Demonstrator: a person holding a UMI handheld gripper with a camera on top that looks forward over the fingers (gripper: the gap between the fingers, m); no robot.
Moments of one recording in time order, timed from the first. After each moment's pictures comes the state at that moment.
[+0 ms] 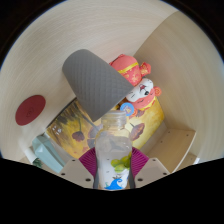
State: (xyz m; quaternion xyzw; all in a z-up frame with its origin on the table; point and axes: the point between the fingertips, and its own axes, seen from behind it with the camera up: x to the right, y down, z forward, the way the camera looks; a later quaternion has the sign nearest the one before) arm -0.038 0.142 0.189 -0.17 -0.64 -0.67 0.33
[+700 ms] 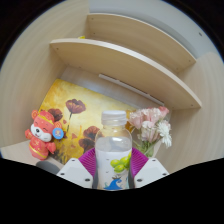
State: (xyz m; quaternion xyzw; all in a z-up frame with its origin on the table) arm 0.042 0.122 0.248 -0.67 -0.11 -0.16 0.72
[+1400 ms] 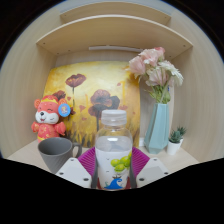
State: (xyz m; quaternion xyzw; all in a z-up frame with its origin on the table) arm 0.031 0.133 0.090 -0.74 -0.02 -0.01 0.67
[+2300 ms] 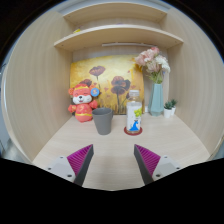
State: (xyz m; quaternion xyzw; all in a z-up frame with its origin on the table) arm -0.044 -0.105 0.073 -0.83 -0.01 0.05 0.56
